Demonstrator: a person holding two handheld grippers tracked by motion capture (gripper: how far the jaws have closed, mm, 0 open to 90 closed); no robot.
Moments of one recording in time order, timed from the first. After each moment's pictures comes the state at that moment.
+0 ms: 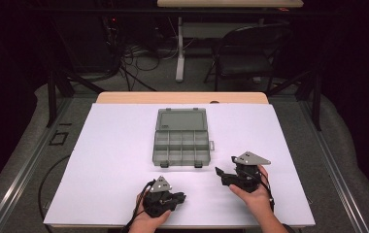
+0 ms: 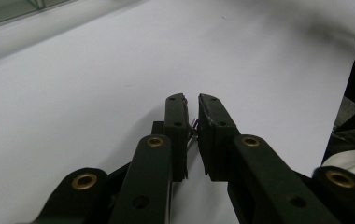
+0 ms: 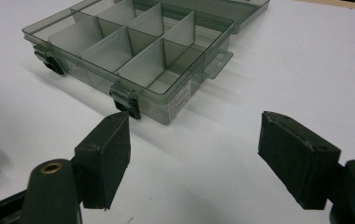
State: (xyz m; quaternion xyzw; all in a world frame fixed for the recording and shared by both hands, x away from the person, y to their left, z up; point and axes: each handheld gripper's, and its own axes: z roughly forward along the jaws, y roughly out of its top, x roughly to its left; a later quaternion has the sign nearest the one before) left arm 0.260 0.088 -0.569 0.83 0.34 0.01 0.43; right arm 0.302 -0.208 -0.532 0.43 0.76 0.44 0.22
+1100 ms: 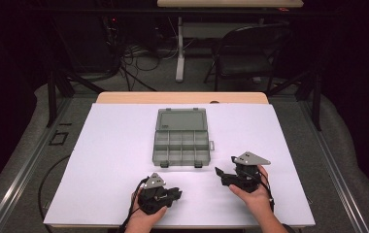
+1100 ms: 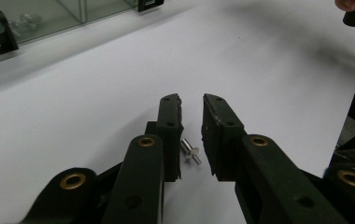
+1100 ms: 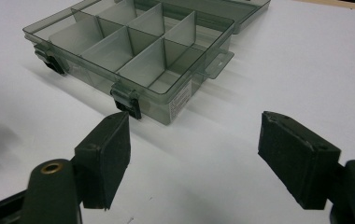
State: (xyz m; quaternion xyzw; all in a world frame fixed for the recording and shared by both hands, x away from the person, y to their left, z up) left arm 0.263 0.101 -0.562 0.81 0.38 0.02 0.44; right arm 0.302 -0.208 -0.532 0.43 0.76 0.44 0.22
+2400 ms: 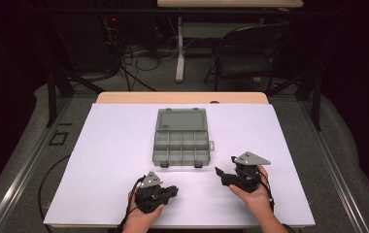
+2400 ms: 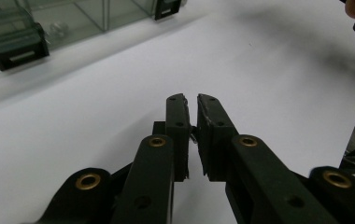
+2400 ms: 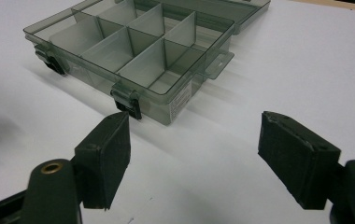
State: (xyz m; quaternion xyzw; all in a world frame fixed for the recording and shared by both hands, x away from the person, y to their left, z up) left arm 0.267 0.109 -0.556 0.81 0.38 0.04 0.44; right arm 0.302 -0.208 -0.532 0.43 0.76 0.44 0.22
